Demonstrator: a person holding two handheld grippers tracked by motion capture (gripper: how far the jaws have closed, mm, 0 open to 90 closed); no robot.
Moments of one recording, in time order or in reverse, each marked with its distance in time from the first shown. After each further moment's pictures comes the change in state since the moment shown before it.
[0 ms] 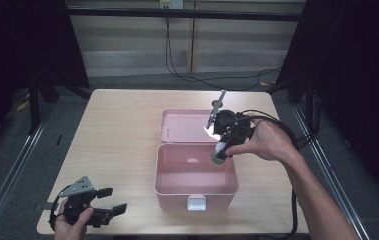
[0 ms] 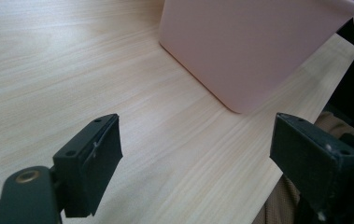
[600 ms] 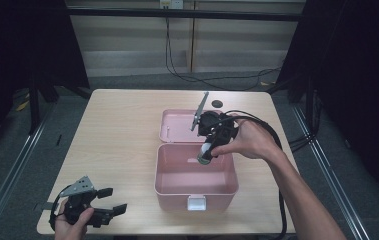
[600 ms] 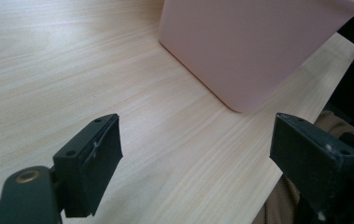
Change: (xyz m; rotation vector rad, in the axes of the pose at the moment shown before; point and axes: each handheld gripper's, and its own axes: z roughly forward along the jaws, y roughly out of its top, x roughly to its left) left arm 0.001 0.000 0.001 0.006 0.004 -0.005; right arm 0.004 0.030 0.016 -0.020 0.028 -0.063
